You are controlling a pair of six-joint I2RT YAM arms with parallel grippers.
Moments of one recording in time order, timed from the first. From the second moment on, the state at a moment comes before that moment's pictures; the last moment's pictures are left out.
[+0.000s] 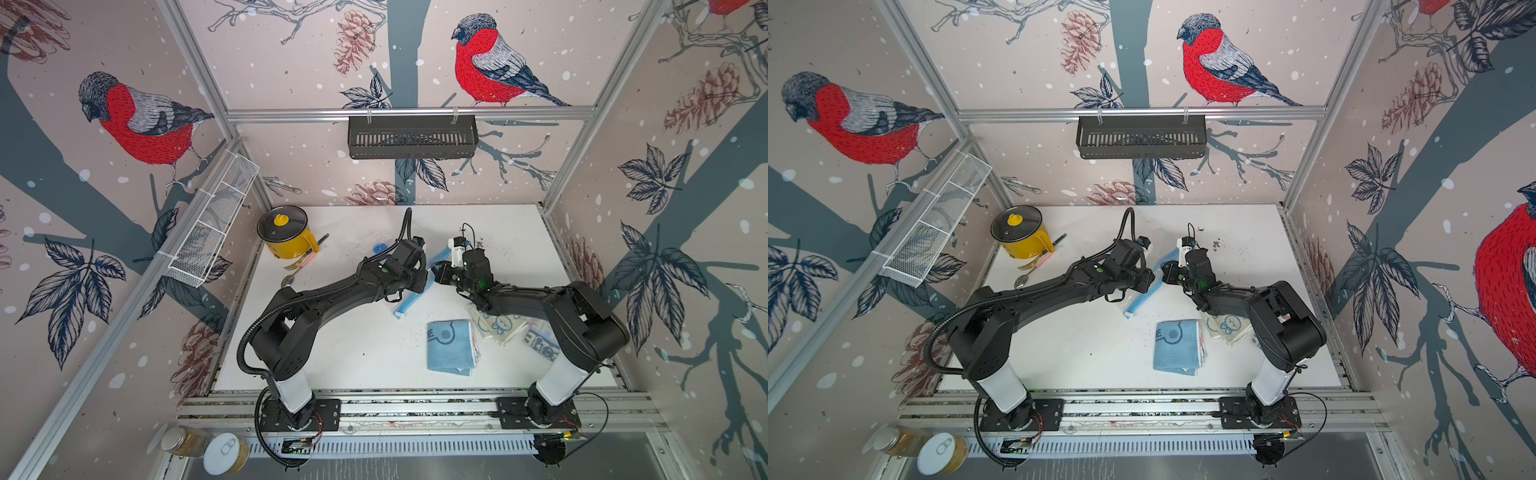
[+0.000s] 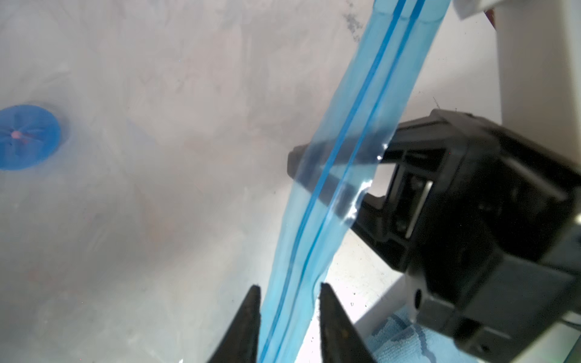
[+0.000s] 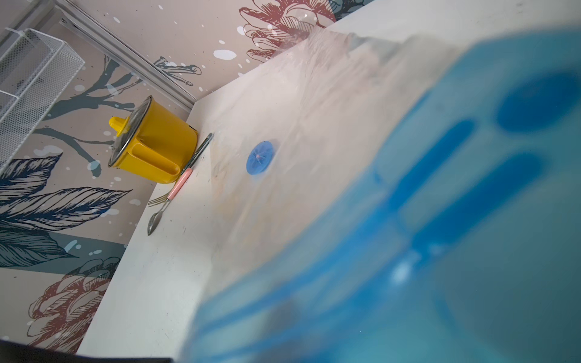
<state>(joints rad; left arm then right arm) -0.77 1.71 1.20 -0.31 0.02 -0.33 0.51 1.70 0.76 0.53 -0.26 0.61</state>
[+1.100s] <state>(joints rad) -0.90 1.66 0.93 -0.09 -0.39 -0.30 0.54 1.69 0.83 0.36 -0.29 0.60</state>
